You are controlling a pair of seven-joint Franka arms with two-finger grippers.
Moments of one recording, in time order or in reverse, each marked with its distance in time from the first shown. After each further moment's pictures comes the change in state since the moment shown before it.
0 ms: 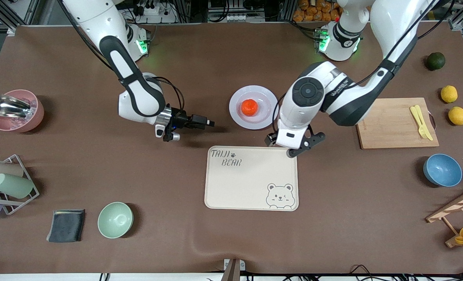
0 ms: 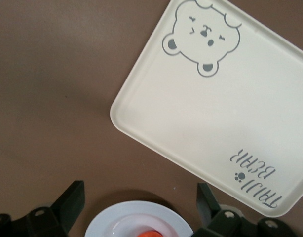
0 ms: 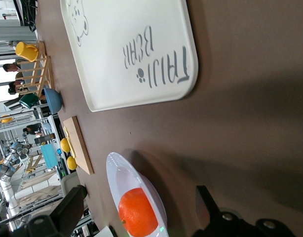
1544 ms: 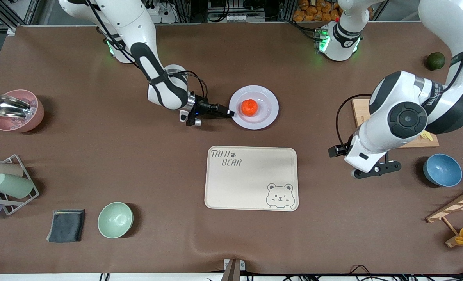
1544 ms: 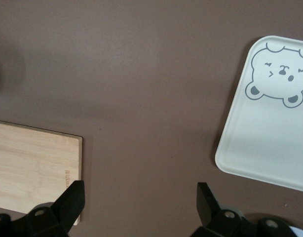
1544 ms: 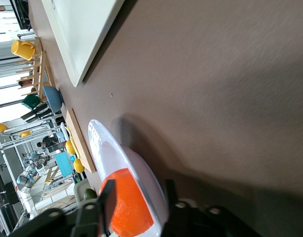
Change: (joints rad) left arm 0.079 -0.117 0.242 0.118 -0.123 -0.208 0.720; right arm 0.205 0.091 0.001 0.001 0.418 0.013 -0.198
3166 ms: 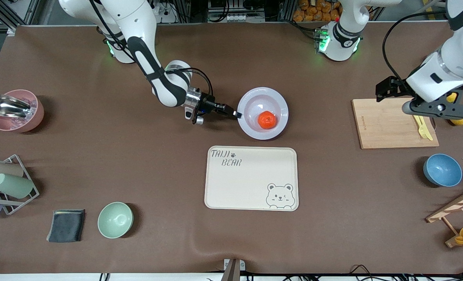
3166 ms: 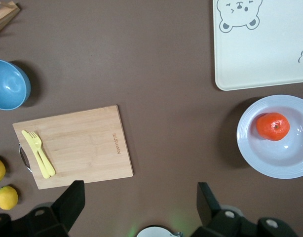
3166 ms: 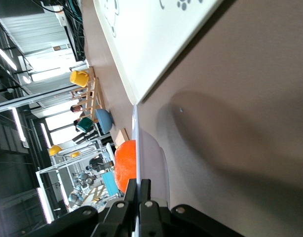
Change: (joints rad) left arm -0.421 -0.426 0.663 -0.028 -0.316 -0.257 0.595; right arm 0.020 -0.038 -0.011 0.035 0.241 -0.067 -0.044
